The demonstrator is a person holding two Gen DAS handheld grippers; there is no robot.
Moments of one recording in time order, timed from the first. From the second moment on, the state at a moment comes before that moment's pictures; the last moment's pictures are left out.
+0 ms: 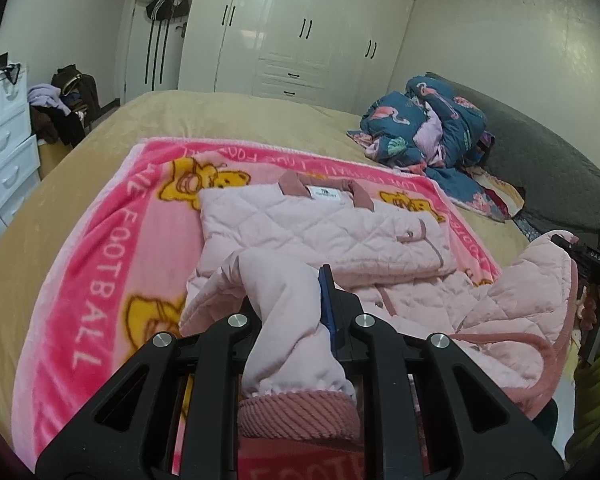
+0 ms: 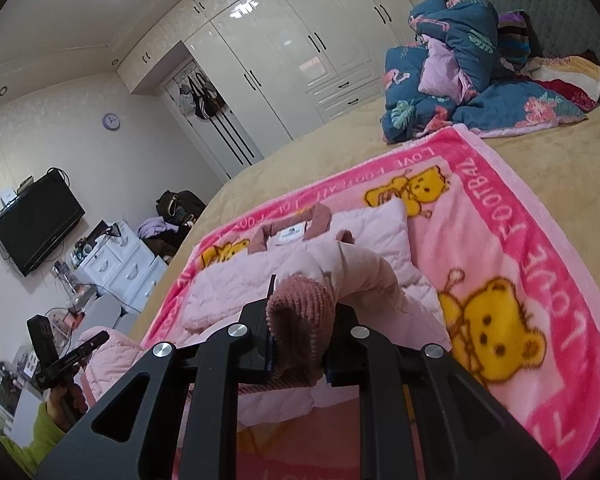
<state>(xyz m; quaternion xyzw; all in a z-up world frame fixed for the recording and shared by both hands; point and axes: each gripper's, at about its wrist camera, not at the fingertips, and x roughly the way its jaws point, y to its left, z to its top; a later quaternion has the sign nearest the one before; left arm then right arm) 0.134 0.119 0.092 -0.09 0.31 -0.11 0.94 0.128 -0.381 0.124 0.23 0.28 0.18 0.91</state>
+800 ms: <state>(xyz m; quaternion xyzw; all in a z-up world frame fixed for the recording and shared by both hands) 0.230 0.141 0.109 -0.10 0.29 -0.06 0.95 0.226 -0.385 0.145 0.24 0.27 0.15 0.92</state>
